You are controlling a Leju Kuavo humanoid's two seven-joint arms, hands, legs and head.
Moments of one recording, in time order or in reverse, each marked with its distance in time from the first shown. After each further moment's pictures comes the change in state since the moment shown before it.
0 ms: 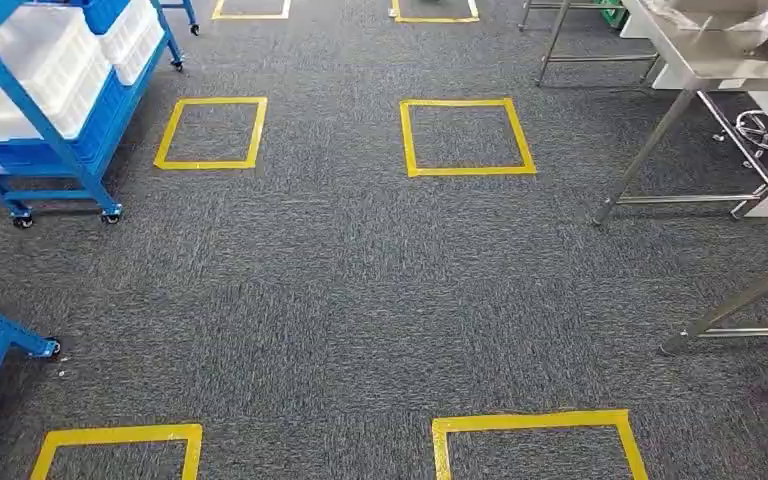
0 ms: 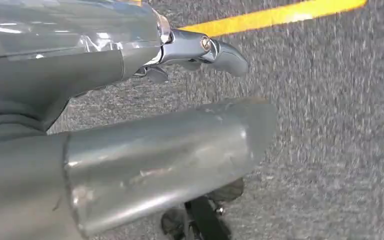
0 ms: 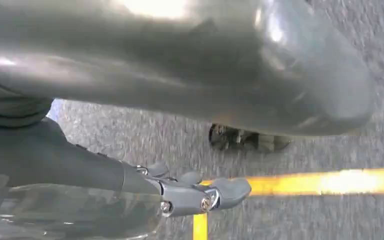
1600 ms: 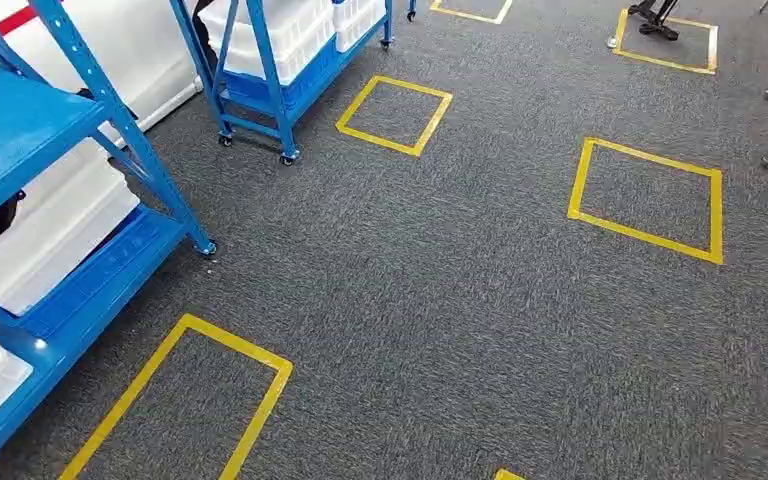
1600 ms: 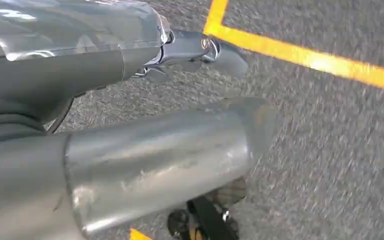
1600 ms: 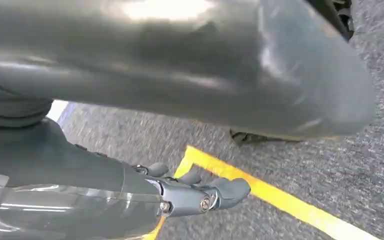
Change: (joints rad) left arm 0.005 0.022 -0.027 0.016 -0.024 0.003 -0.043; right arm 0.011 0.000 0.021 0.018 0.015 0.003 0.033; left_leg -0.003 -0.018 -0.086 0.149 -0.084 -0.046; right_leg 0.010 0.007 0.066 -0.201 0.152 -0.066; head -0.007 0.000
